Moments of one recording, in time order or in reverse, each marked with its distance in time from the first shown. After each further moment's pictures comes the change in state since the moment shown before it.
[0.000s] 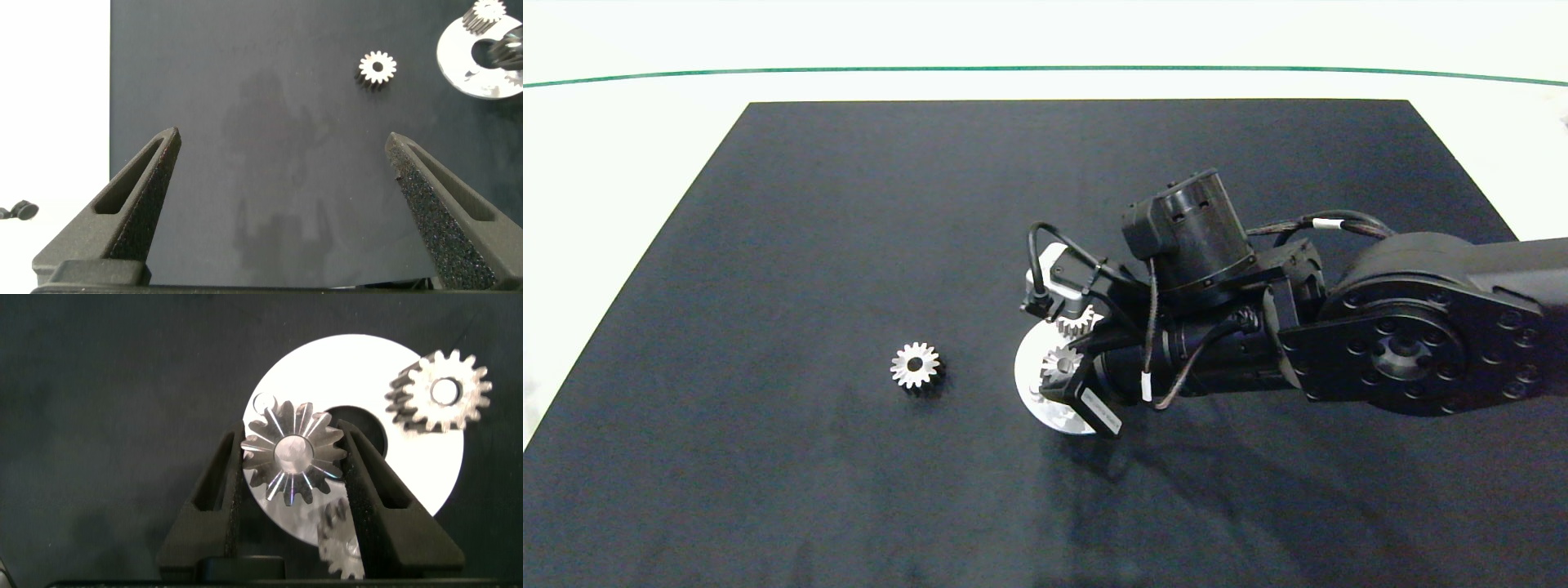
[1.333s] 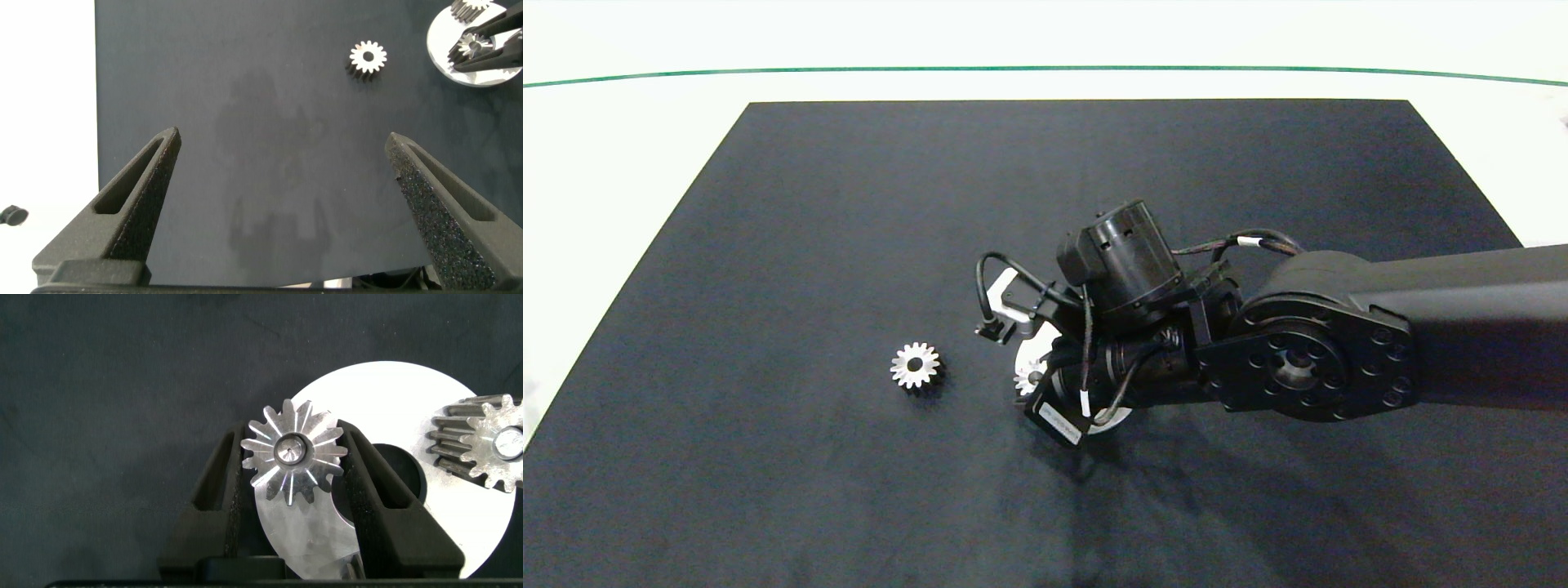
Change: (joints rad) left arm -0.034 -0.026 0.036 0.001 0.000 -0.001; right arm 0.041 0.107 -0.097 0.035 -0.060 0.000
